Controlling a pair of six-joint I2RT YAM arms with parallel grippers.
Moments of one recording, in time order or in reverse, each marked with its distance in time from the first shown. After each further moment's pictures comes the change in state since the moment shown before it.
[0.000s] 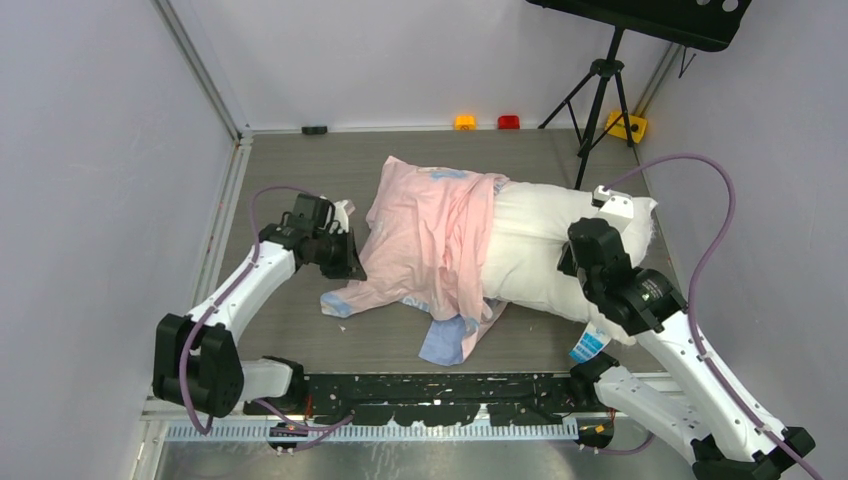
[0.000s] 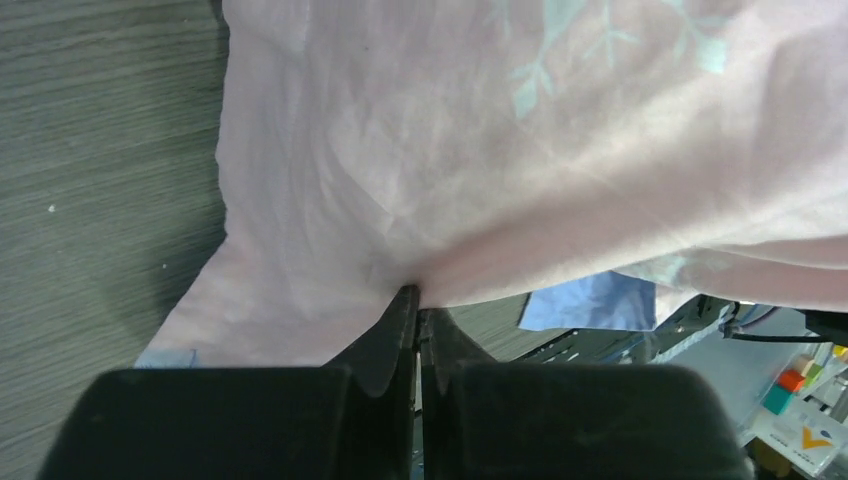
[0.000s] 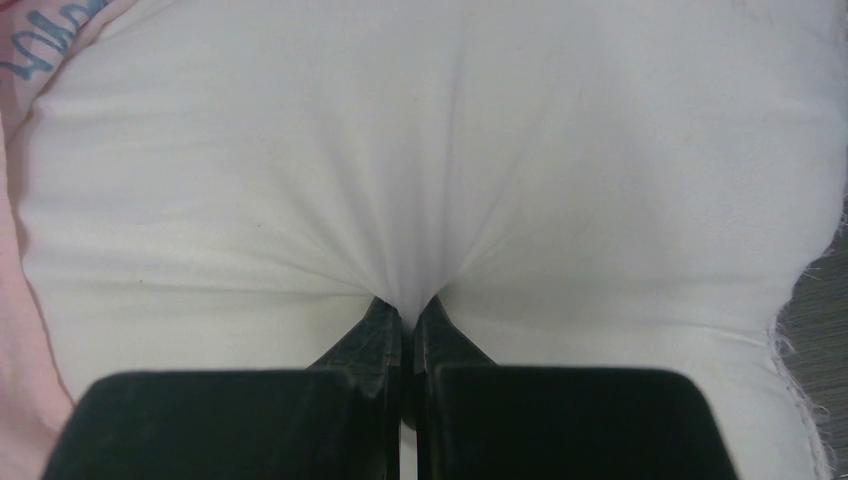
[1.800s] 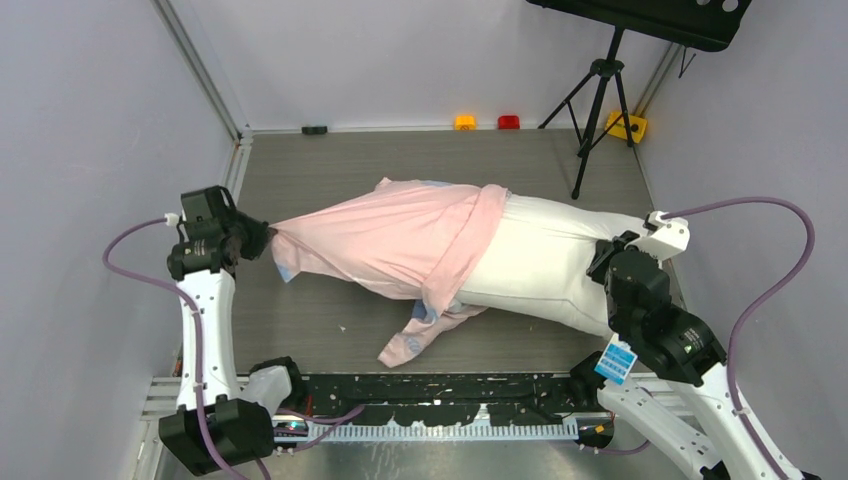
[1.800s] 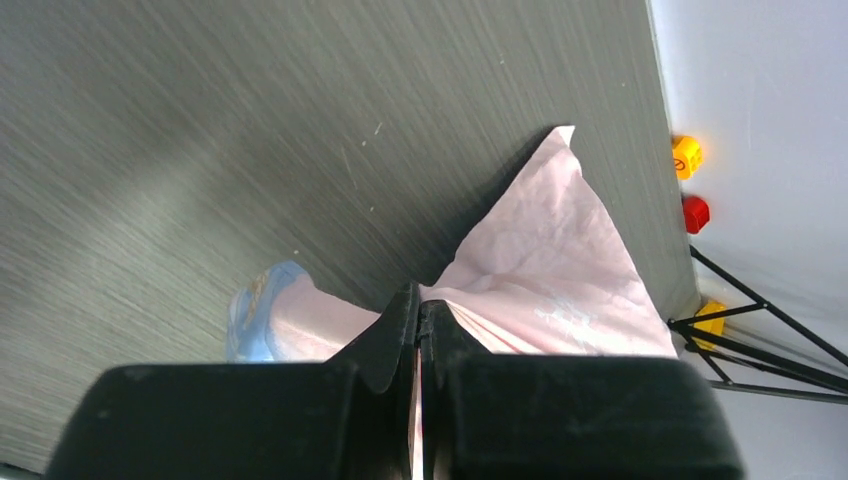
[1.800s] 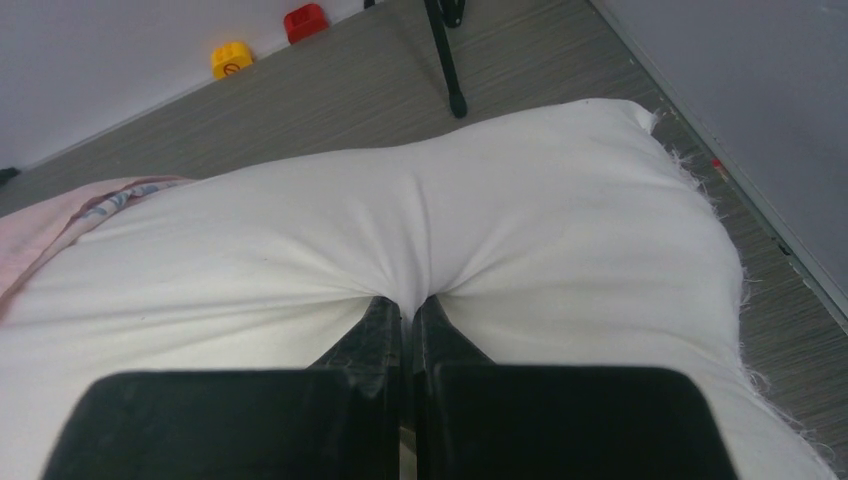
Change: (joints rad) left arm 0.546 -0.268 0.153 -0.141 -0.307 -0.560; right arm 0.030 -0.268 -0.040 0.050 0.214 -0.009
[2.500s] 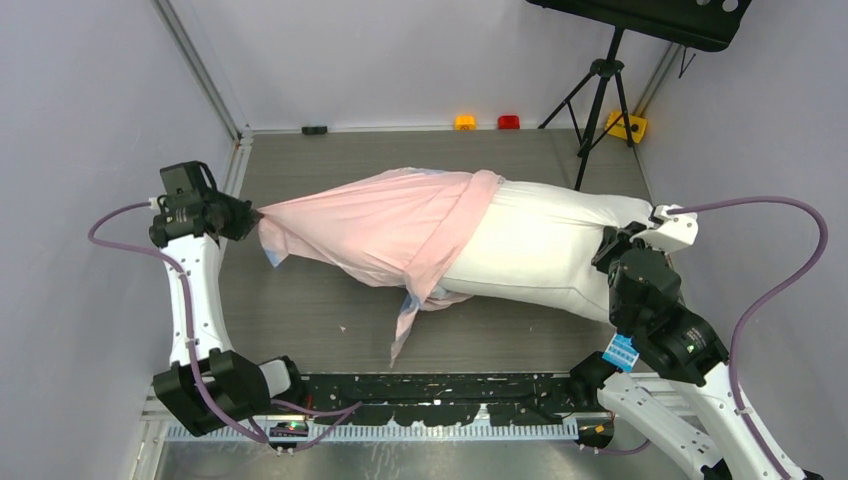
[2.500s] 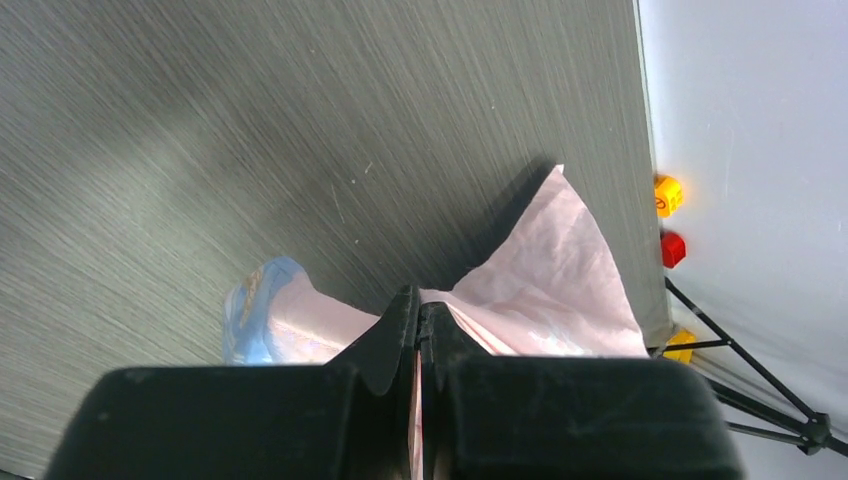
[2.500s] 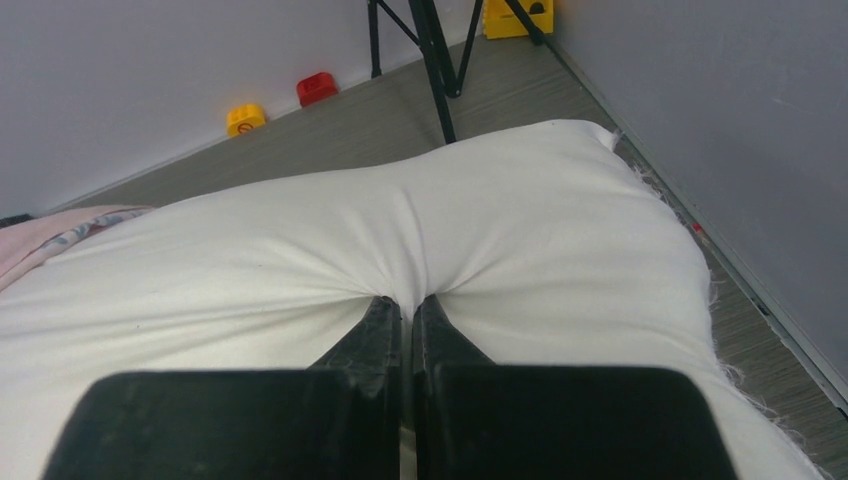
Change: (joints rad) left arm 0.089 0.198 0.210 -0.052 0.042 0.025; right arm 0.011 0.006 0.019 0.142 0.080 -0.127
